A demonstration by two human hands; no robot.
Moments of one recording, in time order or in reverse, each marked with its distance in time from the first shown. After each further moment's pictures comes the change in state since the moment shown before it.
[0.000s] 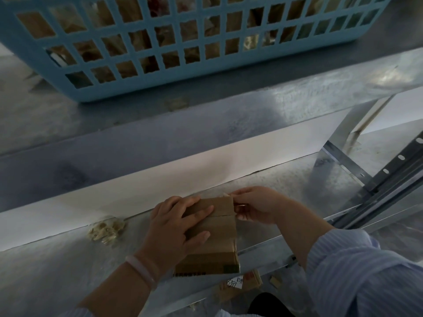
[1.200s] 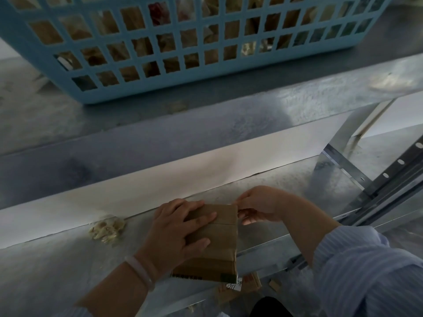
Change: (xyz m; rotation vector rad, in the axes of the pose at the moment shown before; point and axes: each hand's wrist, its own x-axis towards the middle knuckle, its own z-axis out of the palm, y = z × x) left_hand -0.002 0.001 -0.002 -0.020 -0.043 0.071; right_hand -0.012 -0.014 -0.007 -0.313 -0.020 0.047
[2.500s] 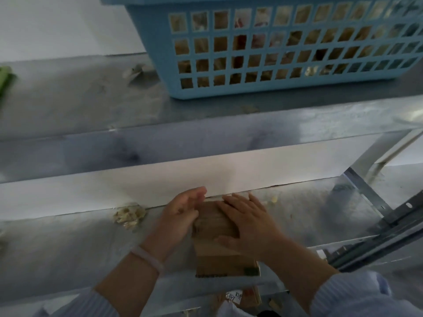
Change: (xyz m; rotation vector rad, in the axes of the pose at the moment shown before) left_hand -0.003 0.009 -0.029 -1.079 0.242 -0.645; right_hand -0.028 0.011 0.079 -1.389 0.336 -0.626
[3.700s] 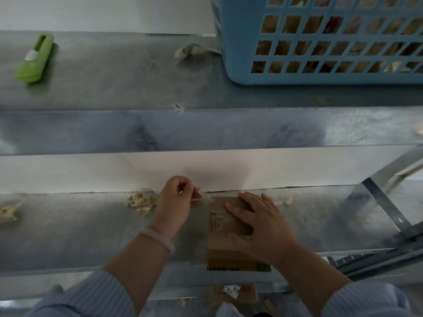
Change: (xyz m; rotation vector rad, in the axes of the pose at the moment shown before) left_hand 0.015 -0.007 -0.024 -0.188 0.392 -0.175; right_hand -0.001 -0.016 0.004 0.098 0.056 0.037
